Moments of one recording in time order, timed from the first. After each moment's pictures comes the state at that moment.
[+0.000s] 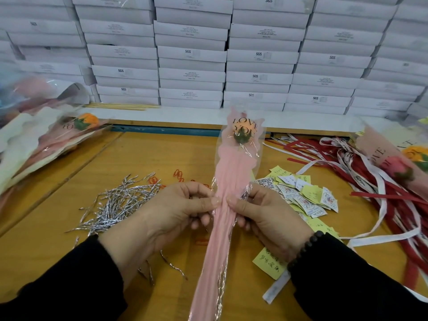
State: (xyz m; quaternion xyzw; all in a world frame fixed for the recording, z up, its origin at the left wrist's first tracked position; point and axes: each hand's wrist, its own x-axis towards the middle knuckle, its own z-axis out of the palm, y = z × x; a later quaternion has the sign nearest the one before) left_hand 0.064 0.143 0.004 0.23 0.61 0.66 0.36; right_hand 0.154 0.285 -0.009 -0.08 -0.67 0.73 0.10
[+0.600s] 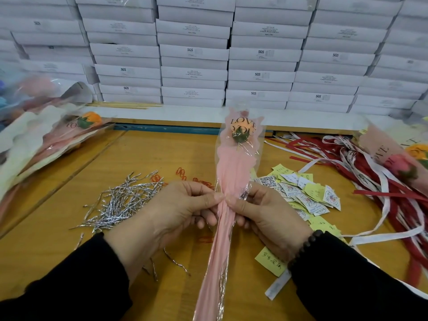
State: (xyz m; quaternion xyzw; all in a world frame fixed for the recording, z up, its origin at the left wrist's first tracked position) left_hand 0.067 0.142 0.006 0.22 0.62 0.66 0.36; right_hand 0.155 0.282 -0.011 -0.08 -0.67 0.73 0.10
